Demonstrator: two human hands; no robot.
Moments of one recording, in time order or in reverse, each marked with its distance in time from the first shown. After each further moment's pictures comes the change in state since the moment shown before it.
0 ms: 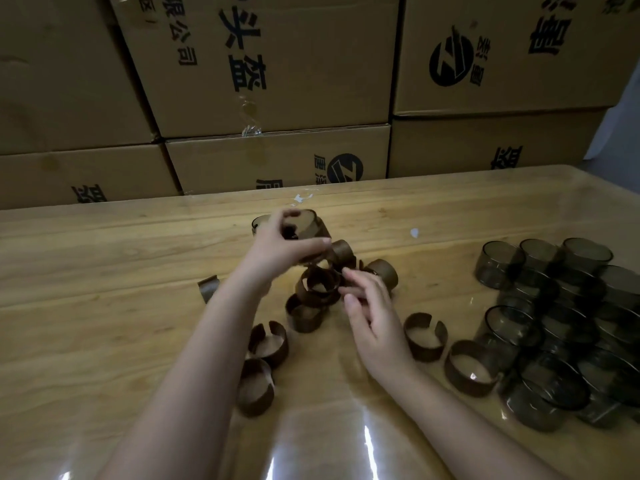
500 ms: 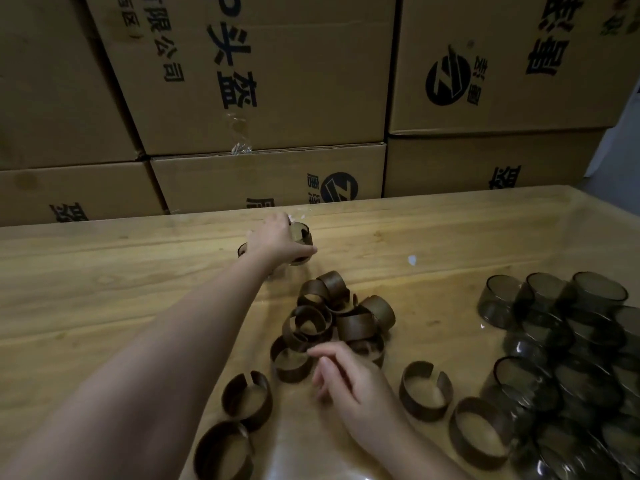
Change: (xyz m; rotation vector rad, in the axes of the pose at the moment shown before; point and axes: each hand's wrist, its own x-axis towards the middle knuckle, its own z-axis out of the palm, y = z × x) left_hand 0.158 -0.028 0.008 1.005 0.154 0.051; right_hand 0.003 0.009 0.001 -0.154 -0.266 0.071
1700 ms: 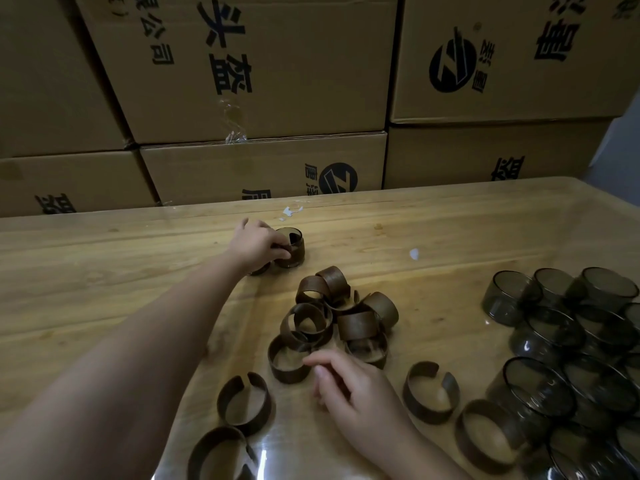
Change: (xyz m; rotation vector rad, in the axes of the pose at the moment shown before) left_hand 0.003 -0.046 0.006 0.105 -0.084 0.335; right_hand -0.001 -0.003 -0.001 -0.068 -0.017 -0.069
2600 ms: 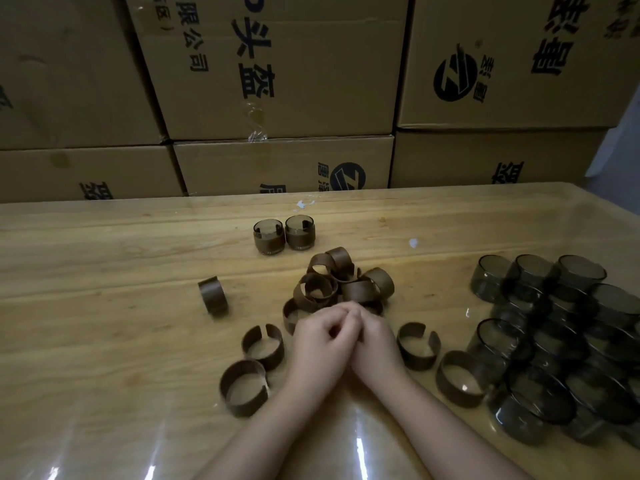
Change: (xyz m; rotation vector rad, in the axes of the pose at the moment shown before) left_hand -0.210 0.169 0.023 -0.880 0.409 -0.071; right_hand -0.003 0.000 -0.001 -0.146 0.161 0.125
